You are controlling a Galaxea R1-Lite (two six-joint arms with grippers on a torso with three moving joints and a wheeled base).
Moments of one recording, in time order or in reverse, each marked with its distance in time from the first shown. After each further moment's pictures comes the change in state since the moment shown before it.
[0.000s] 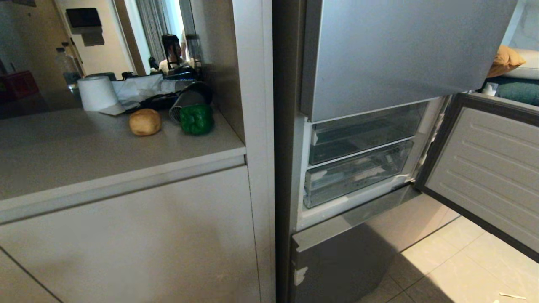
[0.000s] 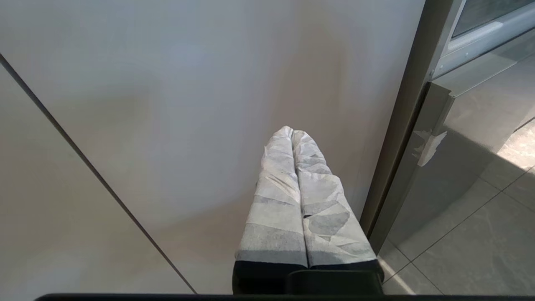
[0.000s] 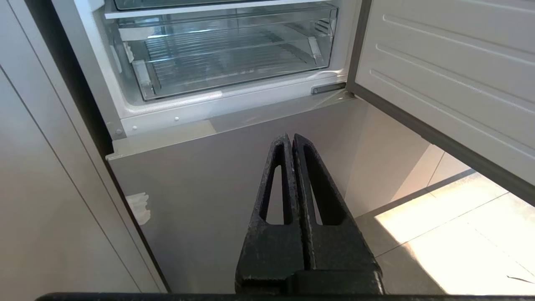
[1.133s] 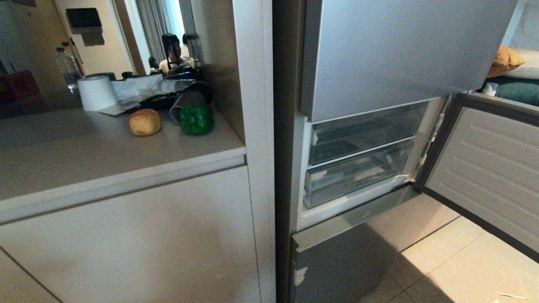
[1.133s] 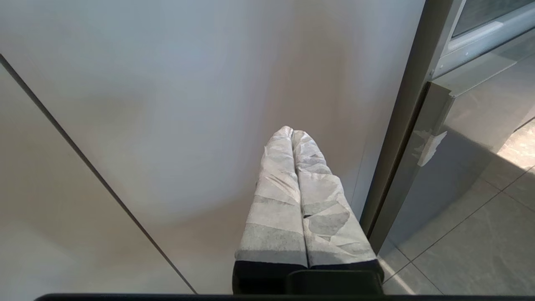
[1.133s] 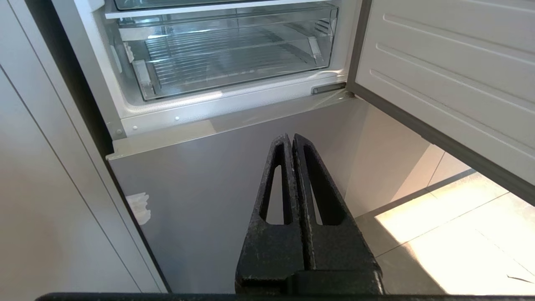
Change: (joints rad) left arm 0.000 0.000 0.000 0.000 0.000 0.000; right arm 0.000 0.000 0.000 0.000 0.000 0.001
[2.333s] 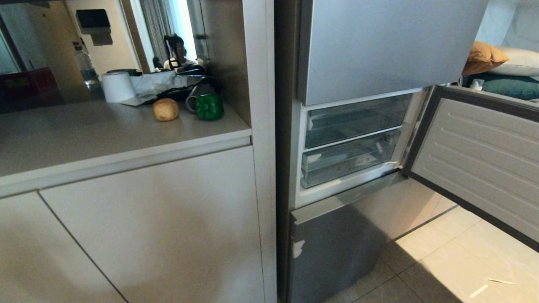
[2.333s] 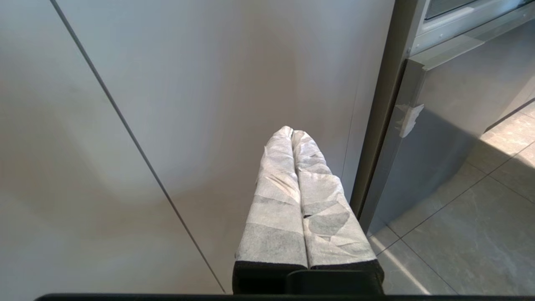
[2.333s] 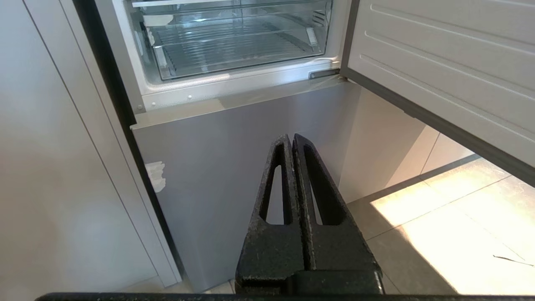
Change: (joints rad) left arm 0.000 0.000 0.000 0.000 0.000 0.000; right arm 0.000 0.000 0.000 0.000 0.000 -0.002
